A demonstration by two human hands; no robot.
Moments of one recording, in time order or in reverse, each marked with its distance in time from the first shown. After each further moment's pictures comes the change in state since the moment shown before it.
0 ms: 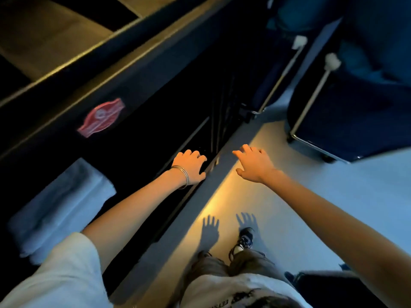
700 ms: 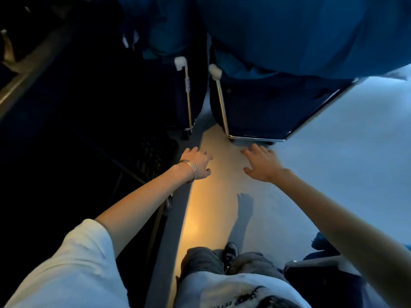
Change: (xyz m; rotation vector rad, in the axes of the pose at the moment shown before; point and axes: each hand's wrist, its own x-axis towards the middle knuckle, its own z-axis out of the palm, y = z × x) left_hand 0.209 0.226 -0.131 0.230 -0.004 0.438; right_hand -0.079 0.268 0.019 0.246 0.050 0.464
